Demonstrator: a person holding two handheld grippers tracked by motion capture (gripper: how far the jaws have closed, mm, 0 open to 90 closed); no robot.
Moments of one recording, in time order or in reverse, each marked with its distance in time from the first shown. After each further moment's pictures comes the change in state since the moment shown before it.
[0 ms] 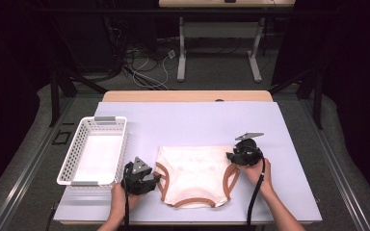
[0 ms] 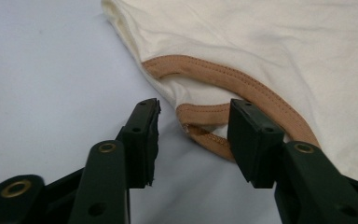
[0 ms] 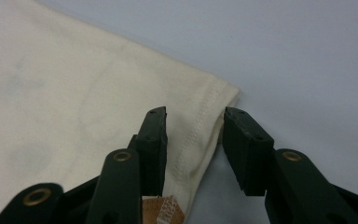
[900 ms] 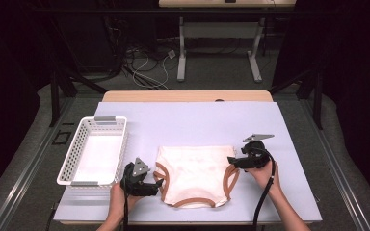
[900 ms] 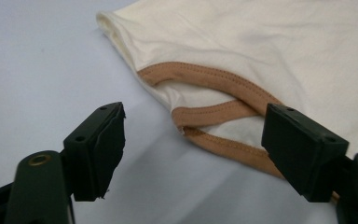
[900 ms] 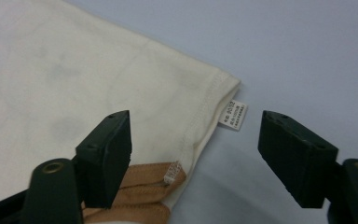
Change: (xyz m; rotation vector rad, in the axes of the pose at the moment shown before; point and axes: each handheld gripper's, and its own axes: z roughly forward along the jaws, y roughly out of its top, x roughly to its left) left arm -0.003 0.002 -0.007 -0.020 0.001 0.080; right arm -0.010 -0.007 -0.024 -0.034 0.084 -0.024
